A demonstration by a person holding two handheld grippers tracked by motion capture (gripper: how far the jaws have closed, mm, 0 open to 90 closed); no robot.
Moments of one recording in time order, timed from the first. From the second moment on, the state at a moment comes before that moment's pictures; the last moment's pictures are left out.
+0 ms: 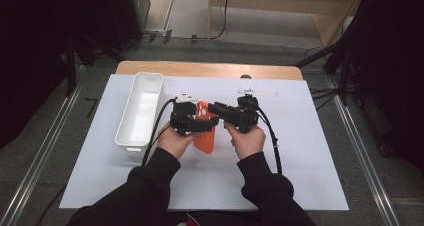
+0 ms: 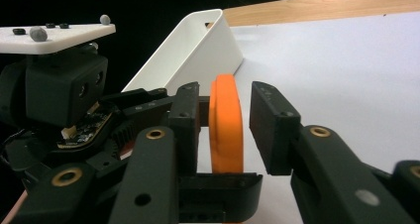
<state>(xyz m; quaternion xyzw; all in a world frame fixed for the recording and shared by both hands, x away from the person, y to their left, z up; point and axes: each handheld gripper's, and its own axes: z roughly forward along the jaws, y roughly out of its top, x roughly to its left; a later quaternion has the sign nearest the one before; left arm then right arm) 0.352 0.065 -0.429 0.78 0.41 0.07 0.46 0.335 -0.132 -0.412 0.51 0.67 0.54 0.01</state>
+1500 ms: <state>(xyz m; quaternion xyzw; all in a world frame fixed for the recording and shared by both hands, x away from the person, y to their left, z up) 0.355 0.072 -0.422 0.80 0.40 0.06 0.45 0.318 -0.180 -0.411 0.47 0.72 0.51 0.03</state>
